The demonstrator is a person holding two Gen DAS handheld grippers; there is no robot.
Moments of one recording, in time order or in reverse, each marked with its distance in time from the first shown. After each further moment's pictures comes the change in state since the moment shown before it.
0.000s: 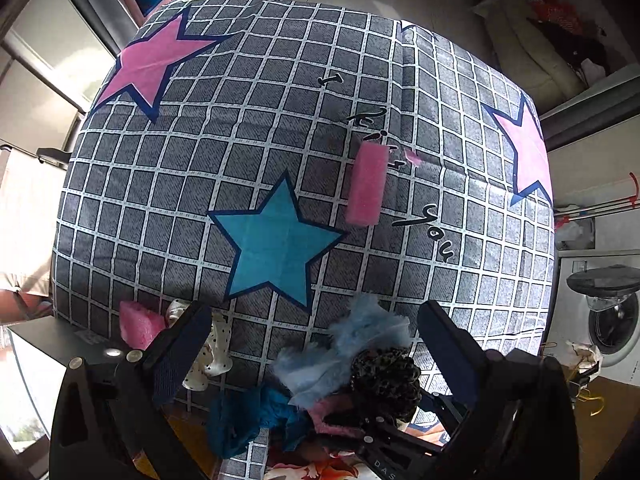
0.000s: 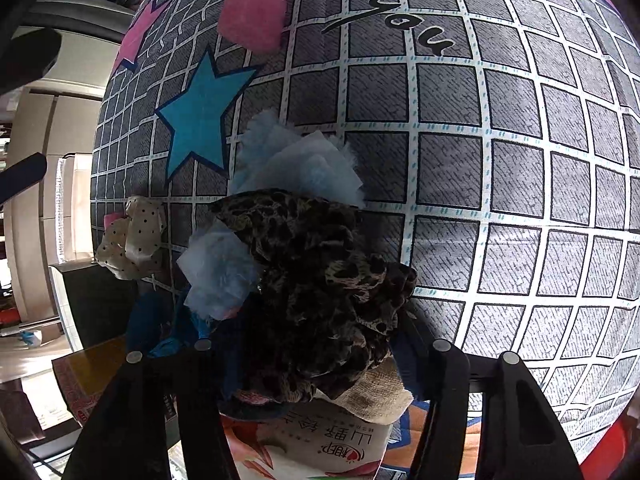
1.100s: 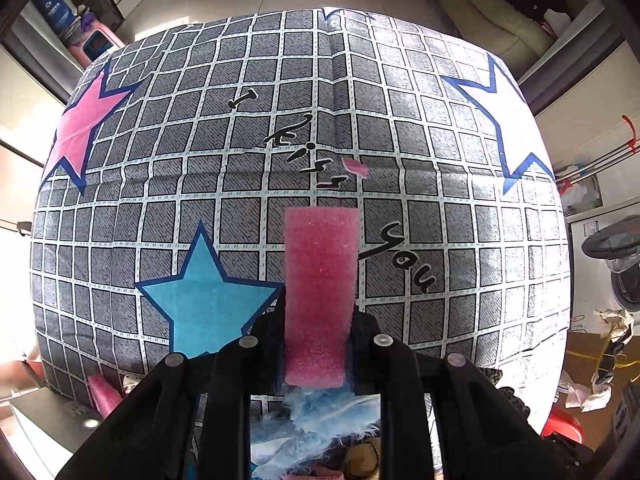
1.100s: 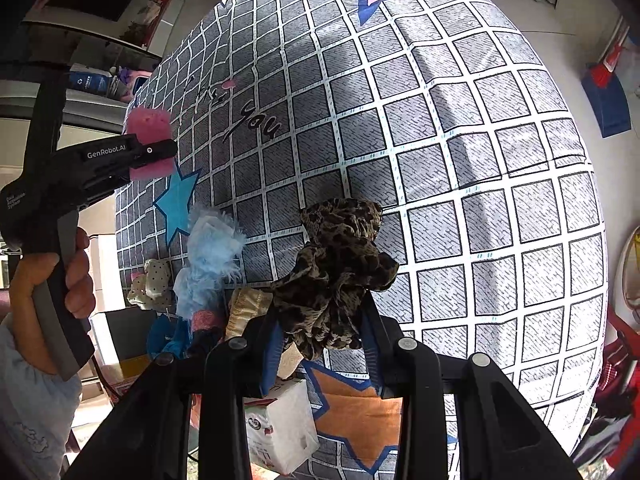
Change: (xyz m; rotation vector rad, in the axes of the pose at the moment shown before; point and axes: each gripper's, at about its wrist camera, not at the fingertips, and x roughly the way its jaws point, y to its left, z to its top) left arm 0.037 -0.066 0.005 0.185 -0.069 0.008; right arm -0.095 -0.103 -0.044 0.204 -0.206 0.073
